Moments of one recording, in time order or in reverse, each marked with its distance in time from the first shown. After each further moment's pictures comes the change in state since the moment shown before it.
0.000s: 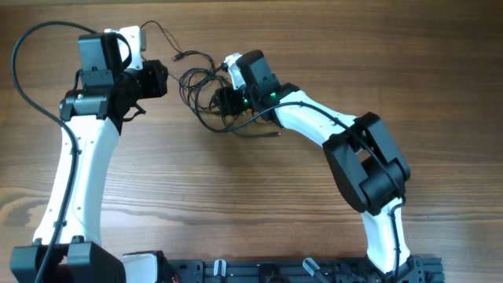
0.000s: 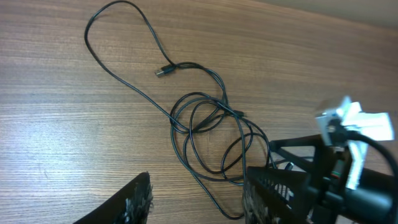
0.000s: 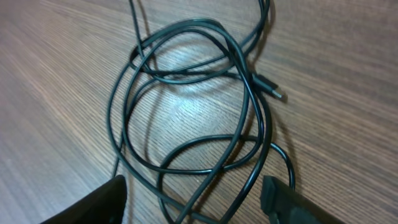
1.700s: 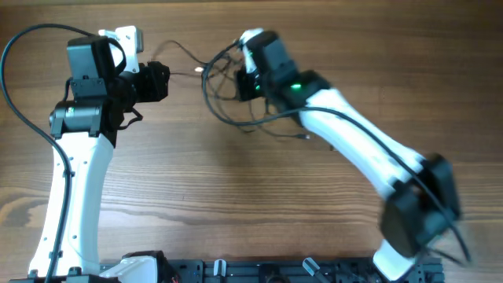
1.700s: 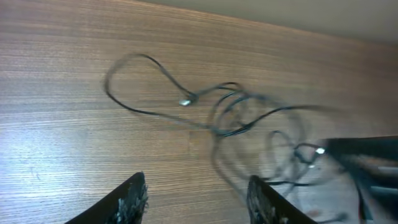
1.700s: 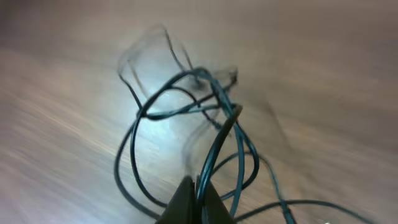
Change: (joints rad) left arm 0.000 -0.100 0.000 -0.043 0.066 0.000; right arm 0.005 -0.369 0.043 -0.341 0.225 0.077
